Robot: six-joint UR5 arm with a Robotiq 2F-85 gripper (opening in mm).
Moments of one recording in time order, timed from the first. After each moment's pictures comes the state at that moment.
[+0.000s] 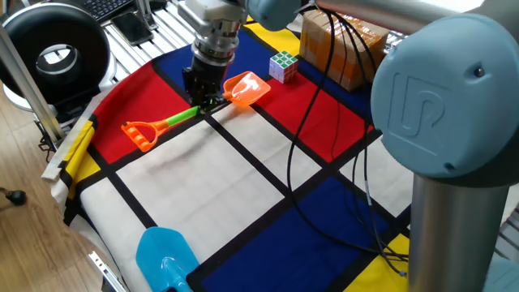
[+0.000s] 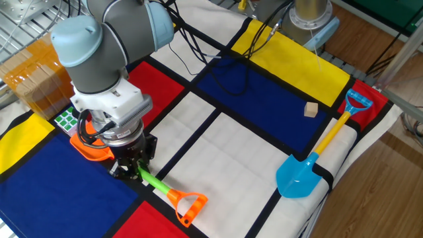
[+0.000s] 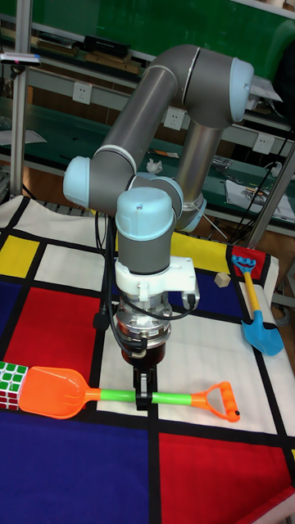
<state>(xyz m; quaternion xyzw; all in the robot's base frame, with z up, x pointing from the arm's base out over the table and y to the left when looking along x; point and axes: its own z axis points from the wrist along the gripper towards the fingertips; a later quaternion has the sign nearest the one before) 0.667 0.048 0.019 -0.71 0.69 0.05 0.12</state>
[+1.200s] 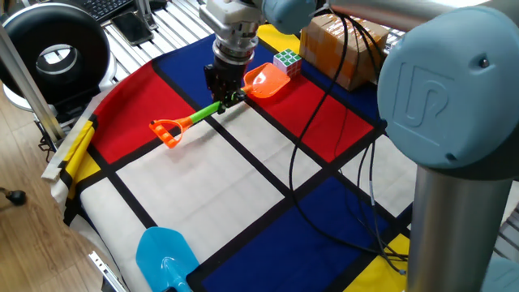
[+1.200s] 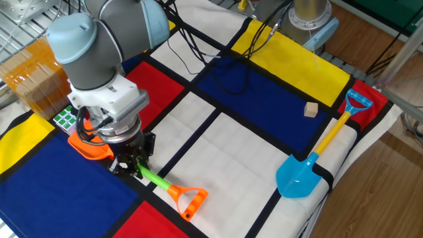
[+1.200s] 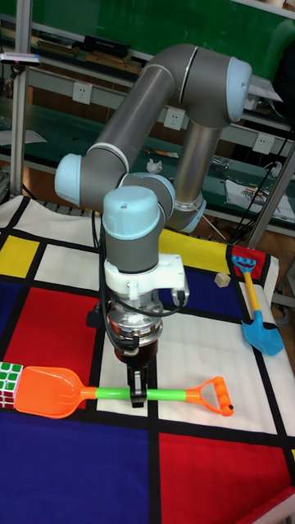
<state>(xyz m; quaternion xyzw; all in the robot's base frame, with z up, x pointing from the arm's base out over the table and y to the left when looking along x) 0.660 0.032 0.017 -0.72 0.68 0.05 0.12</state>
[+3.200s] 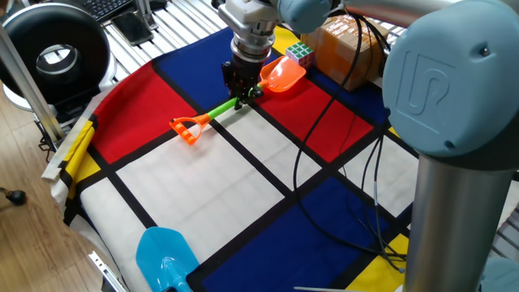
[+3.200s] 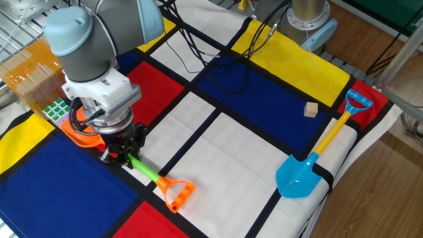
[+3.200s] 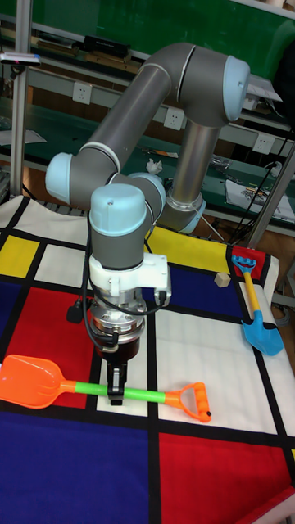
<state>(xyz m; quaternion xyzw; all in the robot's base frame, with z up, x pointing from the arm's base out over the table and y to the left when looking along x) 0.661 0.001 0.010 -0.70 0.71 0.03 0.11</state>
